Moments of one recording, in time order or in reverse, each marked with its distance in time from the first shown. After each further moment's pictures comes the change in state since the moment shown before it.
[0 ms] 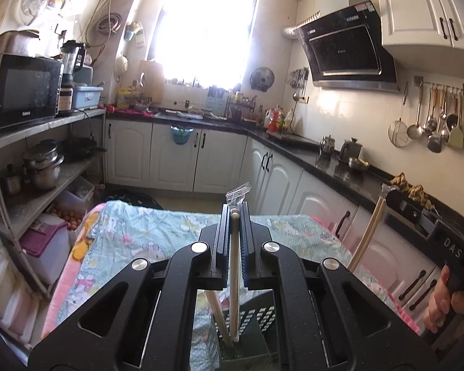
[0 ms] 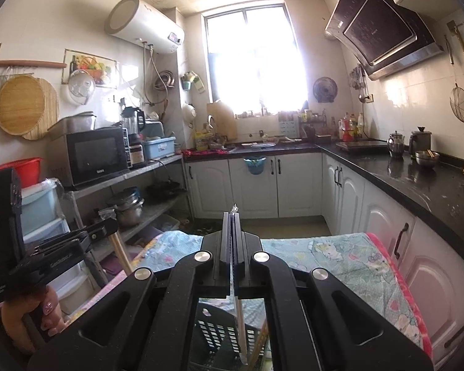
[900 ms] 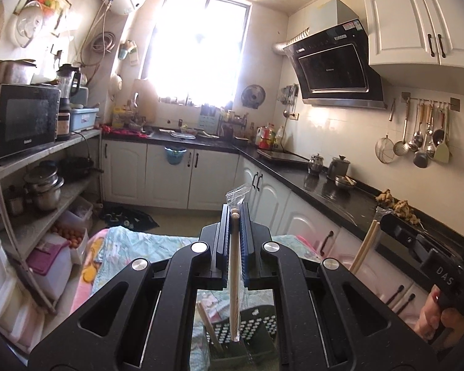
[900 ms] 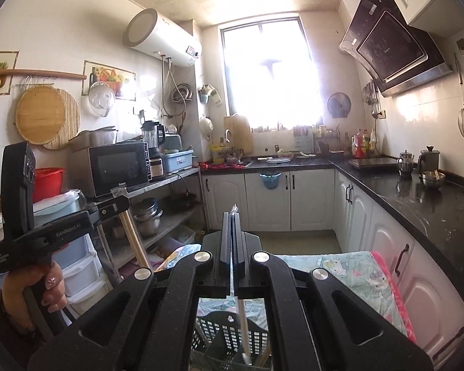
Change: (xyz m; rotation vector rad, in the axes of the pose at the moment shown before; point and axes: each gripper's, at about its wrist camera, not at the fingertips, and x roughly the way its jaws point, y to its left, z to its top) left arm -0.058 -0.023 0.064 0.019 -0.071 -0.020; right arm -0.057 0.018 0.050 -0.027 -0.055 0.079
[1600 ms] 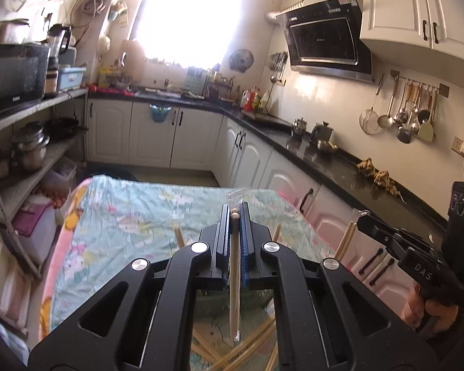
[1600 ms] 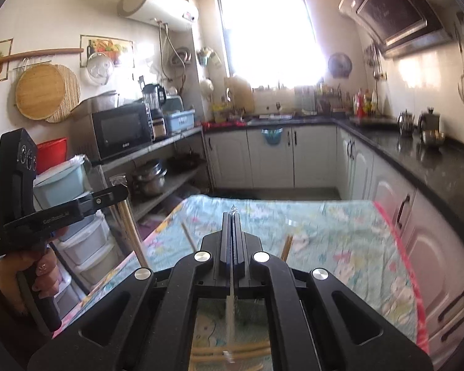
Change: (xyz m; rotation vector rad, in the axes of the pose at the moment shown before) left arm -0.020 -0.002 -0.054 -0.043 0.168 -0.093; right arm -0.023 0.007 -0.056 0.027 0.175 0.014
